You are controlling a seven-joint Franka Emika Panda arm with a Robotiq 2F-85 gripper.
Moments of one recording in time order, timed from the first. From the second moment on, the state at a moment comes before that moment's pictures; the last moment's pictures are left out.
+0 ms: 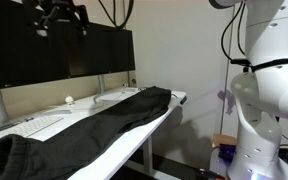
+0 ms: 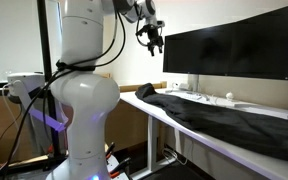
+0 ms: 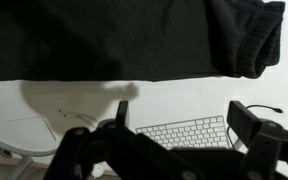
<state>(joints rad) 0.42 0.07 0.21 -1.42 -0.24 1.54 0.66</state>
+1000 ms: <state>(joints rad) 0.12 -0.40 0.05 -2.02 -0.07 1.54 0.28</state>
